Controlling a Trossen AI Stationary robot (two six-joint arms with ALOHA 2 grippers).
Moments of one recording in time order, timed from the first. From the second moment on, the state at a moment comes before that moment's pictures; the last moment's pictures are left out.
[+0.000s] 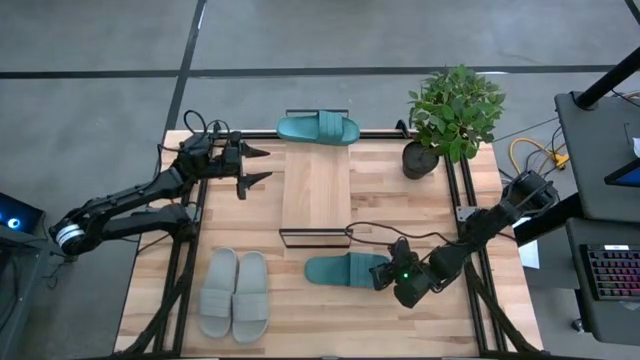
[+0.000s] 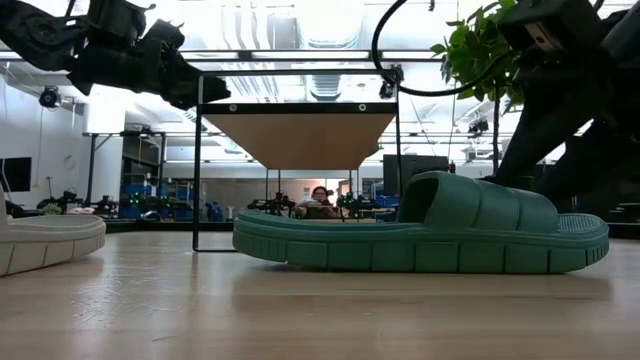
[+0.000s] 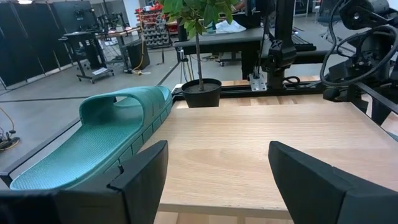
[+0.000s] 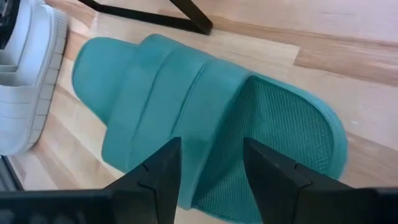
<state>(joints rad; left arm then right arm) 0.71 0.79 0.40 0.30 0.52 0.22 0.66 1.58 0.76 -0.26 0.58 1.77</state>
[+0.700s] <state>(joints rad) 0.71 0.79 0.40 0.30 0.52 0.22 0.65 1.67 0.76 -0.14 0.61 1.76</state>
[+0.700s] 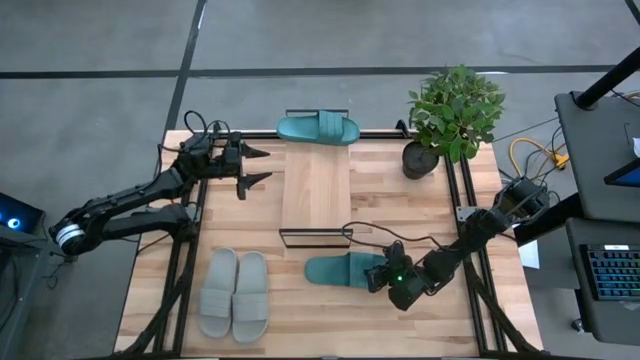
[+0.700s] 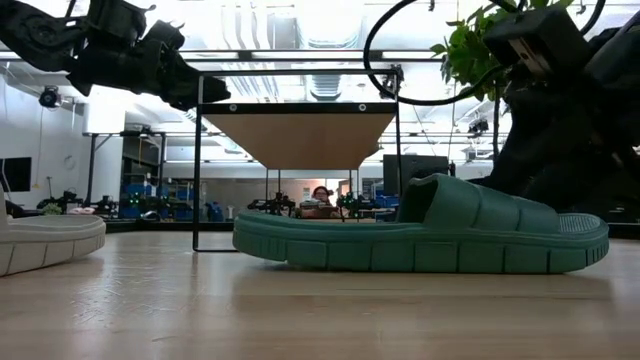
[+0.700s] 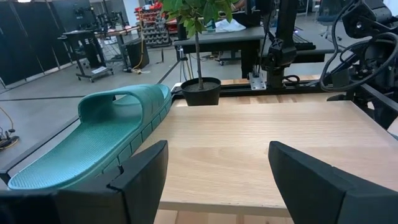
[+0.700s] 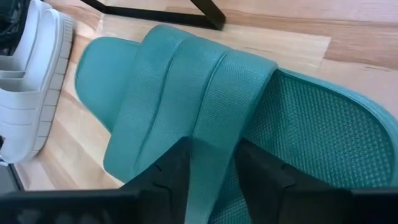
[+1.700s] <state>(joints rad) 0.71 0.79 0.40 0.30 0.52 0.22 0.66 1.54 0.82 -0.11 0.66 1.42</state>
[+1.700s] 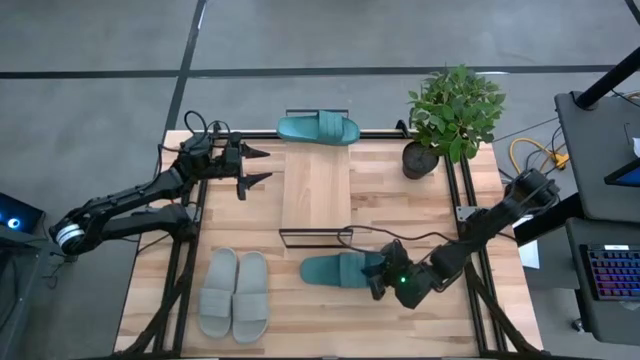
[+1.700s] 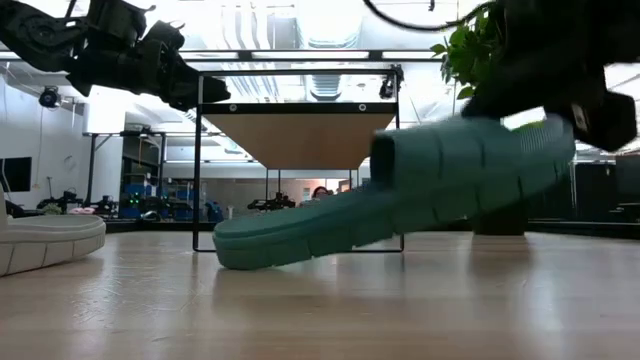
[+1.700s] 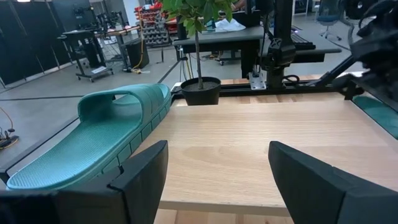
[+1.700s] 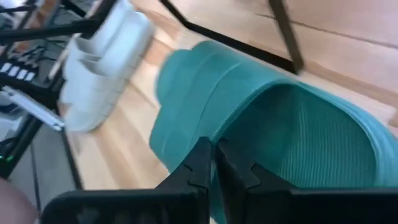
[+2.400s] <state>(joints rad) 0.71 0.79 0.40 0.30 0.52 0.21 0.67 1.52 1.05 -0.12 0.71 1.04</state>
